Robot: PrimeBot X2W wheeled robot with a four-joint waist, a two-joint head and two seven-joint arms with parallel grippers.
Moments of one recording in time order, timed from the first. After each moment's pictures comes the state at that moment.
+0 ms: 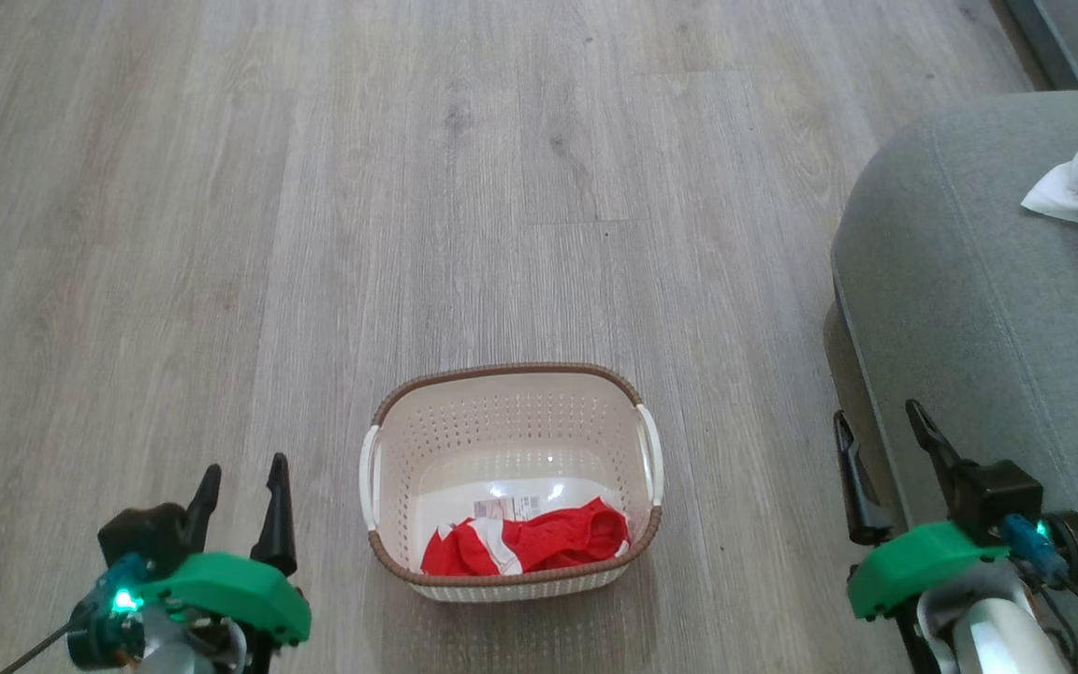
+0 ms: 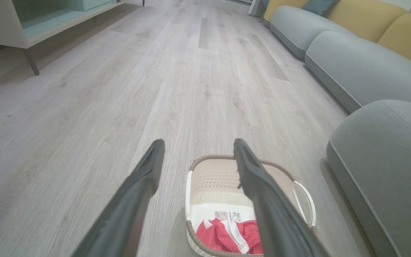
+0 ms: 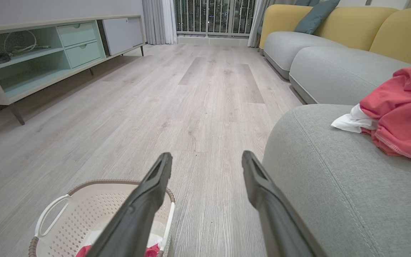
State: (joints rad) left arm -0.09 0.04 0.02 0.46 -0.27 -0.07 -0.25; right arm -0.06 -0.05 -0.05 0.34 0.02 0.13 -0.26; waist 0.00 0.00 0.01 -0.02
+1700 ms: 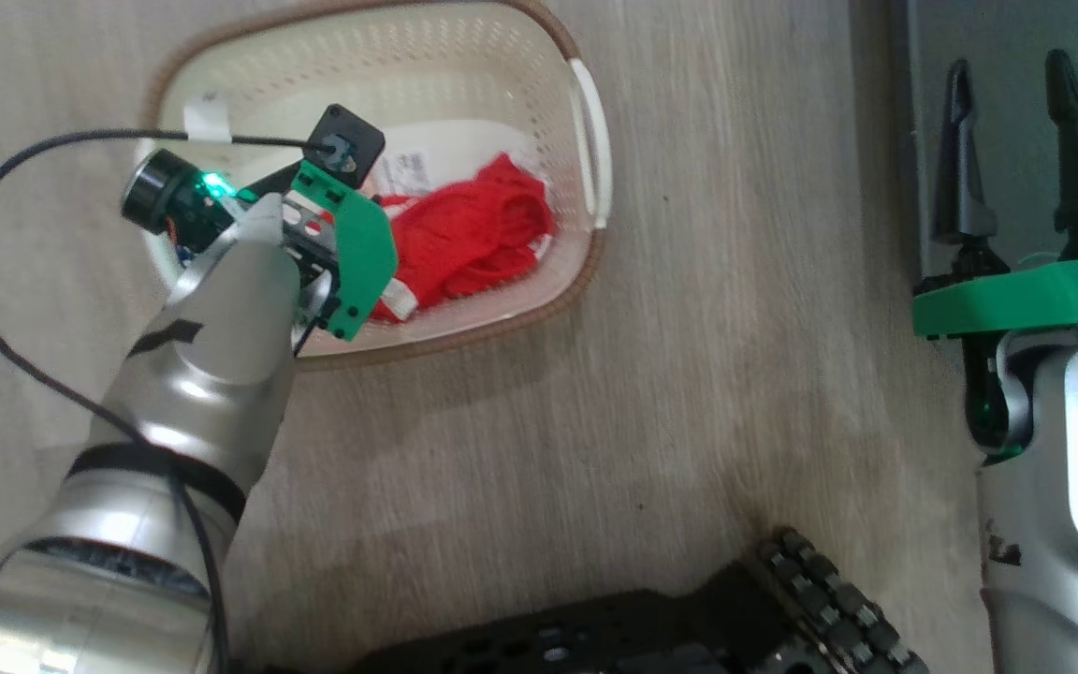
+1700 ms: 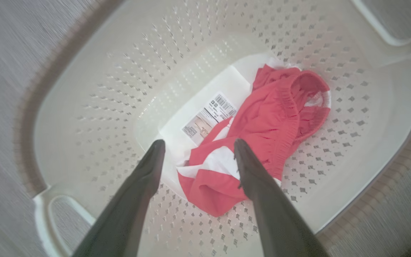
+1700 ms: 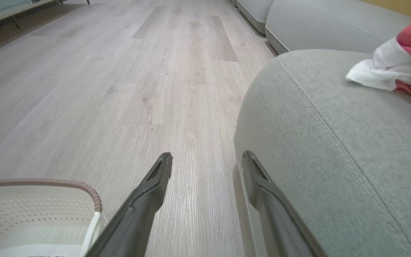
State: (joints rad) left arm -1.00 0.03 -0.42 1.11 0.06 -0.10 0.07; right arm -0.45 -0.05 -0.12 0.16 0.06 0.13 -0.26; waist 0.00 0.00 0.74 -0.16
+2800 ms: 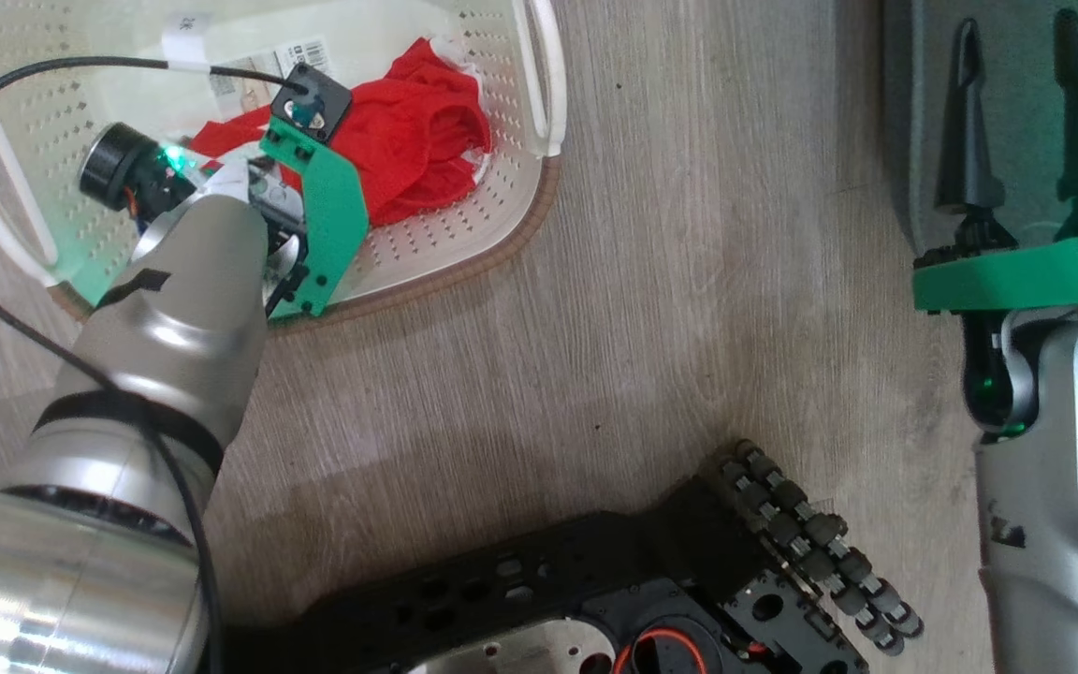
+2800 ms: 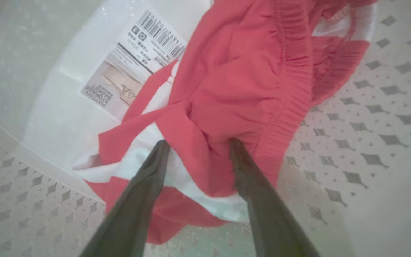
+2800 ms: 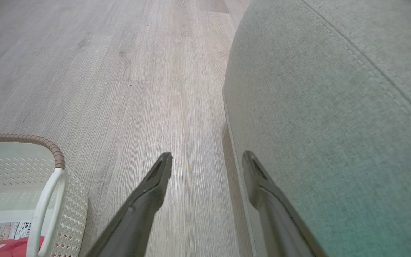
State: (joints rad) left arm -1.13 0.04 -0.48 1.29 -0.01 -0.13 0.20; right arm -0.48 -0.05 -0.10 0.13 0.12 0.13 -0.26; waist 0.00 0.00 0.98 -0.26
